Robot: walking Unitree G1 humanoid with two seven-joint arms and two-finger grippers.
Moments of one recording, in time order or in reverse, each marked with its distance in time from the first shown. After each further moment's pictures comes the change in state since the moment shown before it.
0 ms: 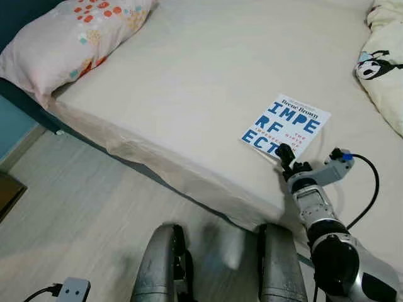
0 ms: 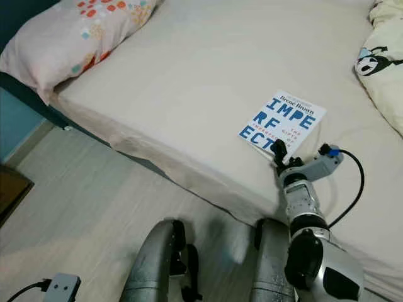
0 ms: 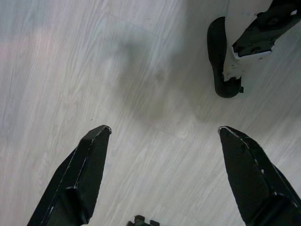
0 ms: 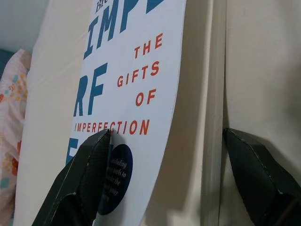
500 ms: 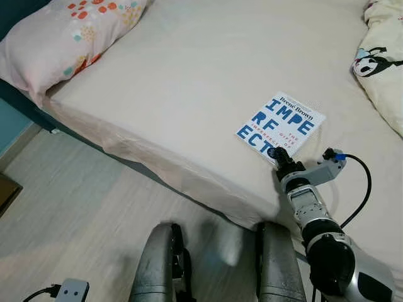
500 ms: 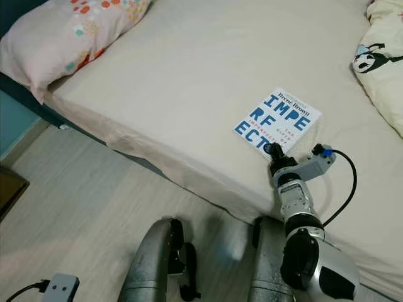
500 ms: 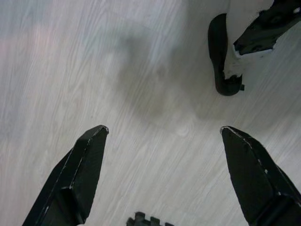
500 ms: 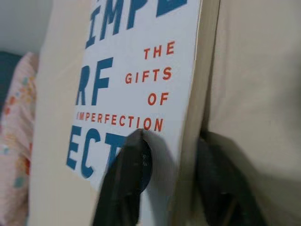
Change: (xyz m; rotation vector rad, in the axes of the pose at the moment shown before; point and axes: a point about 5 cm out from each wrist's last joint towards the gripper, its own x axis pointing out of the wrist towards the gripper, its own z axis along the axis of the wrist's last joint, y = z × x) left arm 0.002 0.001 0.003 -0.007 0.016 0.018; right arm 0.000 0.004 -0.005 0.066 -0.011 0.046
